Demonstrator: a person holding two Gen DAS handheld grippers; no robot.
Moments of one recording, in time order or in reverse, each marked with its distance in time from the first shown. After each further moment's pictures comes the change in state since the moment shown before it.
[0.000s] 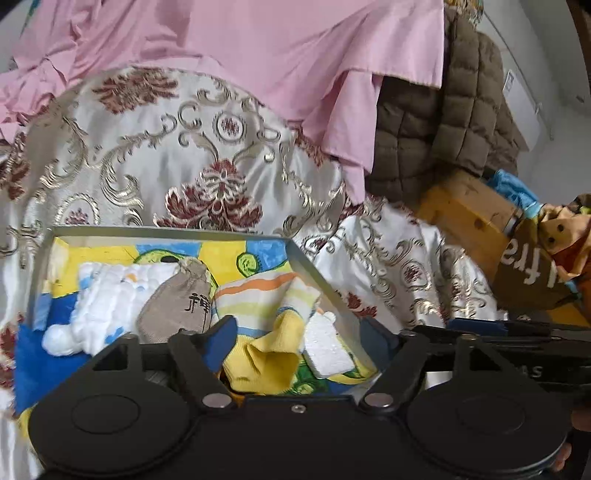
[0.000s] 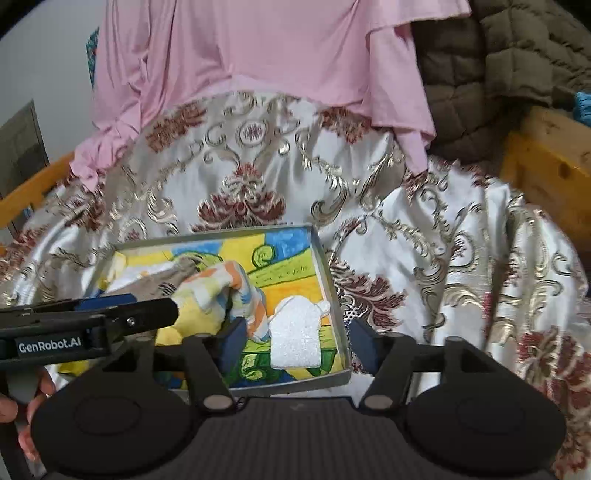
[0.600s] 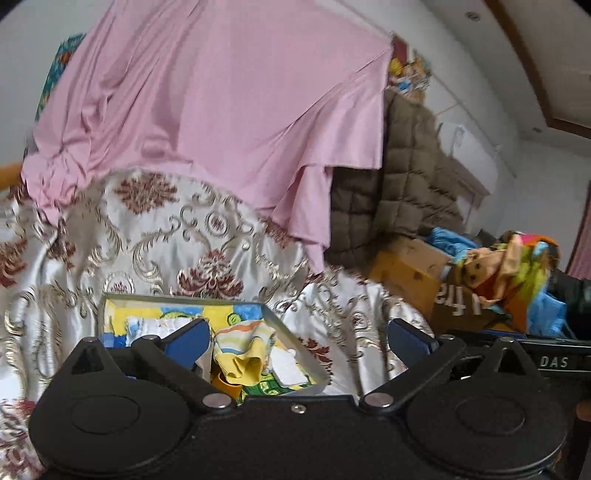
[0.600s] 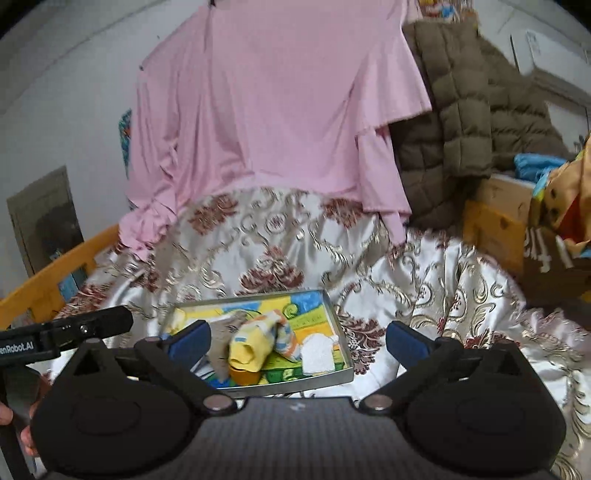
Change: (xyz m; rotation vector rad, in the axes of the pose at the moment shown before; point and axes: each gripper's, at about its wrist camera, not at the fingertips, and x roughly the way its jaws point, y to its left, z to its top) left arm -0.192 -0.045 -0.030 0.084 -0.250 -0.036; right arm -0.184 0.032 -0.047 0.019 -0.271 0.013
